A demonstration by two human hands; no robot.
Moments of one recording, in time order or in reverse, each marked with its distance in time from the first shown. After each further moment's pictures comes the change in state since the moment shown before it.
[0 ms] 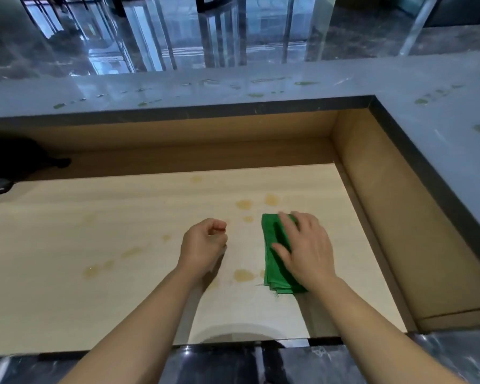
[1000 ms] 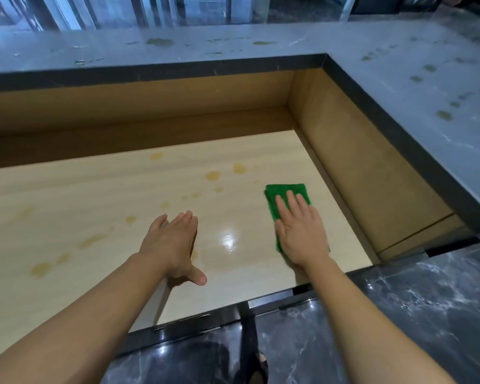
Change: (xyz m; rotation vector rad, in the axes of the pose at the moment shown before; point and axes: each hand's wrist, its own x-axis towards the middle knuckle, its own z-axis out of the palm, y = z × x) left_hand -0.011 -0.027 -0.022 1.260 -0.540 0.400; right_hand -0.052 0.025 0.030 -0.174 -0.206 0.221
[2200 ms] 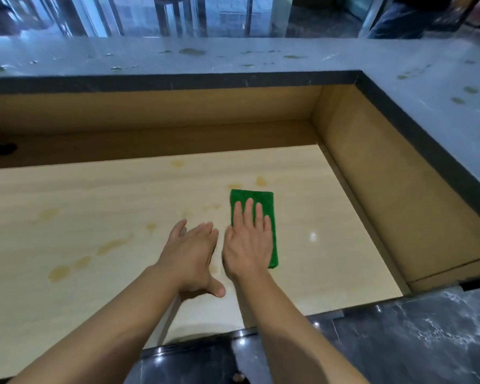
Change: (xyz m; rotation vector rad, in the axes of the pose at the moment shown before) left_hand -0.004 -0.007 -0.002 -0.091 0.103 0.064; right_hand 0.029 -0.148 0.005 0.106 -0.034 0.083
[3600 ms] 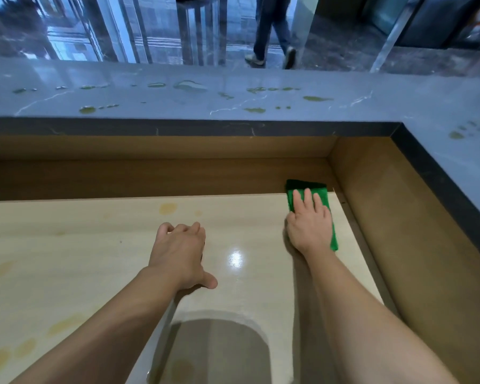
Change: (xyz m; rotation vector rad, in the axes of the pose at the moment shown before) left_hand 0.124 -0.036 -0.052 0.036 0.099 -0.212; right_hand 0.199 0.116 -0.044 -0.085 0.007 0.070
